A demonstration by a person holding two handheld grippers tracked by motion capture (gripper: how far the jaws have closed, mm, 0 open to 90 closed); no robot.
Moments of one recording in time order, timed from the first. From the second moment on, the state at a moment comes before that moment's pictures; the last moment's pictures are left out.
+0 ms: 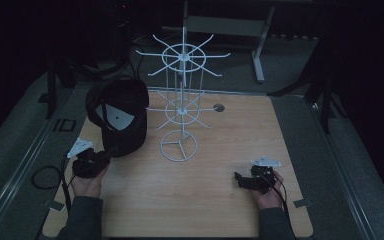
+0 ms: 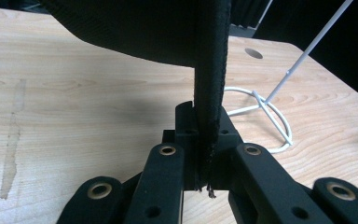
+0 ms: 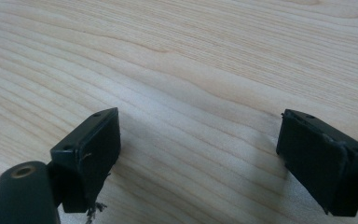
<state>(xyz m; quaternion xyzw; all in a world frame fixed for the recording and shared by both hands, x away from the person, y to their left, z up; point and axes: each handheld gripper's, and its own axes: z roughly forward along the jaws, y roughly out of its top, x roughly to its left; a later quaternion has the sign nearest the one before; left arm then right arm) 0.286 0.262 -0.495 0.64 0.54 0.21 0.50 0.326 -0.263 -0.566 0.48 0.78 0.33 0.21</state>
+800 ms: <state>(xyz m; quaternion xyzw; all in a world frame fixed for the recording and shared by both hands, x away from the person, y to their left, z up) 0.283 0.259 -0.482 0.64 0.53 0.25 0.49 0.326 -0.263 -0.566 0.48 0.78 0.33 0.21</state>
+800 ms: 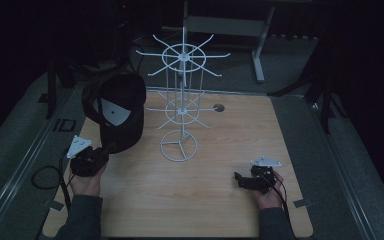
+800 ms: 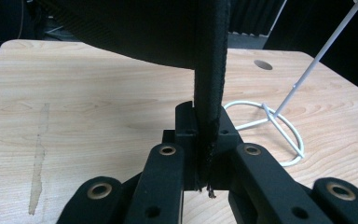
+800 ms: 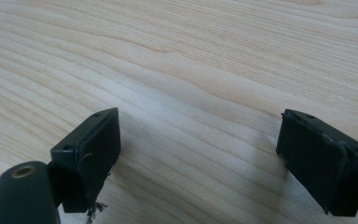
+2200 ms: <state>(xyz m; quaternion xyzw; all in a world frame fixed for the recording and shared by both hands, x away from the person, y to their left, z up) 0.269 0.254 -0.445 0.62 0.52 0.29 0.51 0.326 -0.263 -0.566 0.48 0.78 0.33 0.21</state>
